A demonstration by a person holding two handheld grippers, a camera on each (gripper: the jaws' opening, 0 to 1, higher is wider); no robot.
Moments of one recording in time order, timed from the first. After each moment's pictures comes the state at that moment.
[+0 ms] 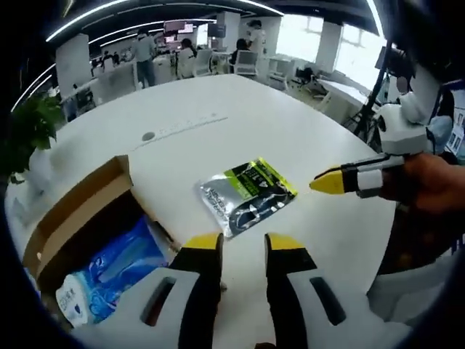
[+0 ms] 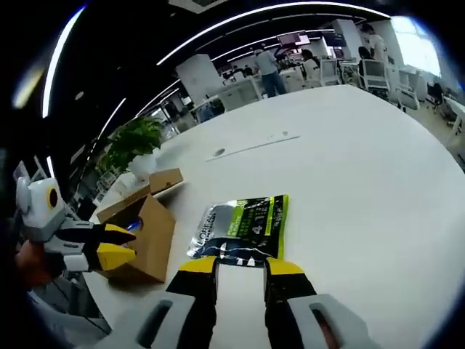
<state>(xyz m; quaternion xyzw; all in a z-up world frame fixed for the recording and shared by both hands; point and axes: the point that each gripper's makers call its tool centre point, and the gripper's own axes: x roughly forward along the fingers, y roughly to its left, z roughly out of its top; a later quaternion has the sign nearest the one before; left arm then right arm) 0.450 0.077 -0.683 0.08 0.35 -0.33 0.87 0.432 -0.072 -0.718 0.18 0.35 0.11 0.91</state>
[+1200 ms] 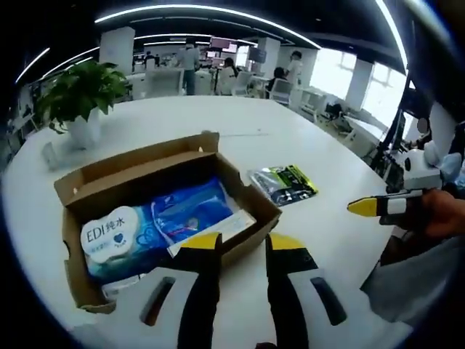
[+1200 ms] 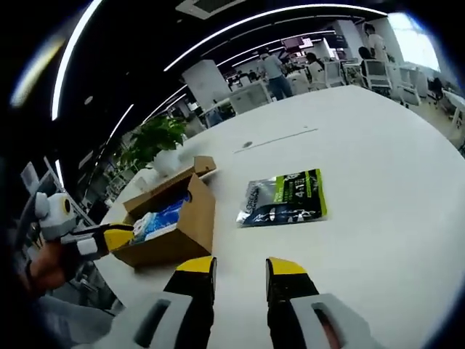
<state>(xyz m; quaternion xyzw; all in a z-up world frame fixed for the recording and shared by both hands) 0.407 0.195 -0.668 -0.02 0.32 -0.25 0.91 0.366 -0.001 -0.697 0.20 0.33 0.12 0.91</state>
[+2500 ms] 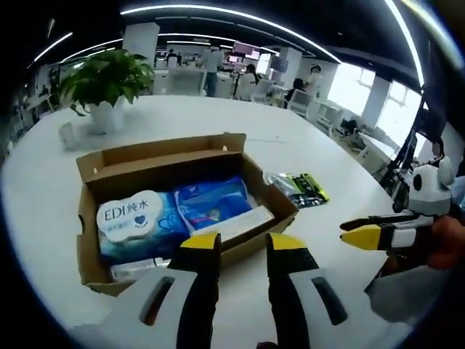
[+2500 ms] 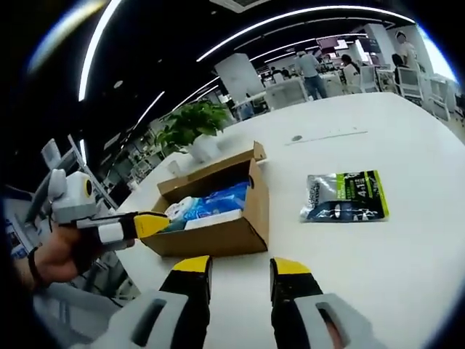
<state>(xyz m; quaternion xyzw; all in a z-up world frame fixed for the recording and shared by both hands) 0.407 0.224 -0.668 -0.04 0.31 -0.21 0.93 0.365 0.085 -0.686 0.17 0.33 0.22 0.90</state>
